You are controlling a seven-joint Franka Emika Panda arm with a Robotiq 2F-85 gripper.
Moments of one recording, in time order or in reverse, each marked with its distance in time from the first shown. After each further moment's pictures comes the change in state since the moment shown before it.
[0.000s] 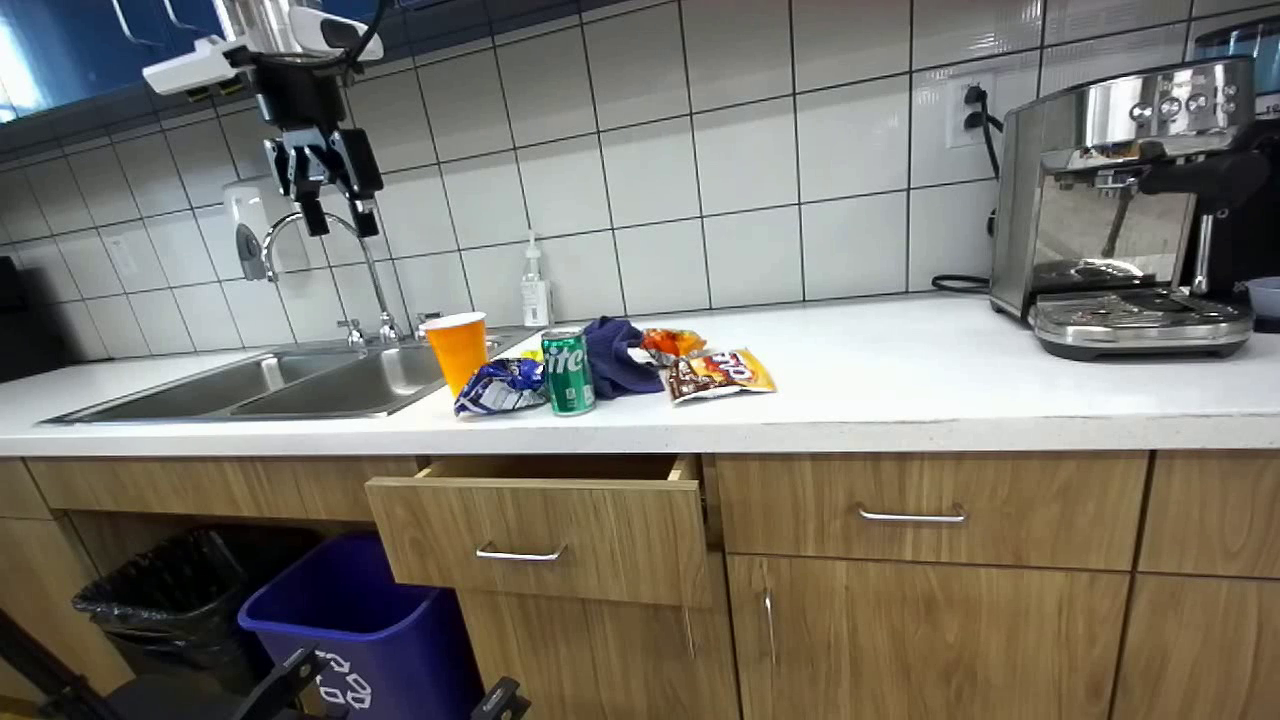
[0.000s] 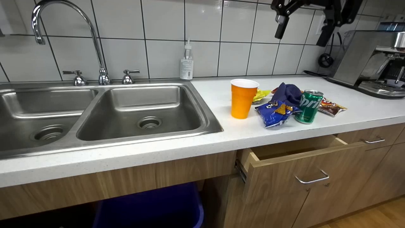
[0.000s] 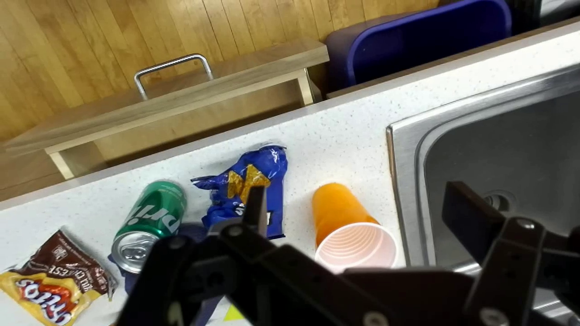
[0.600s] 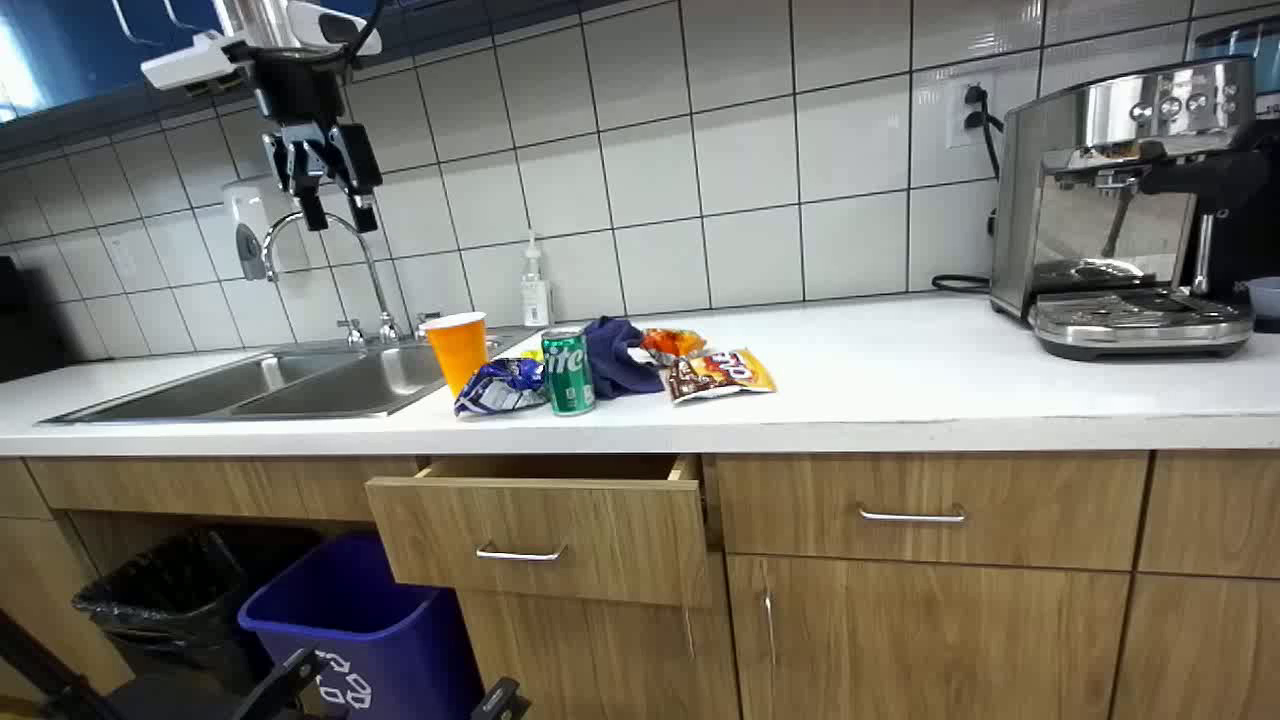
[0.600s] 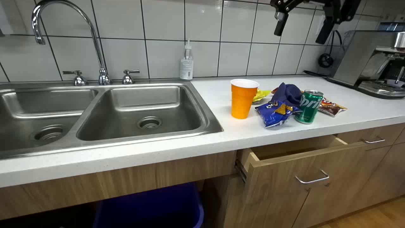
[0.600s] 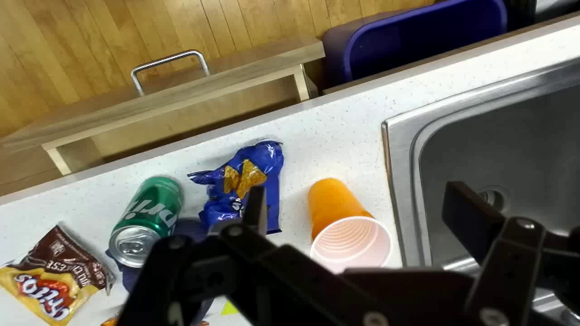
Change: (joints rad) arm 0.000 -0.001 0.001 0.011 0.002 -0.002 0.001
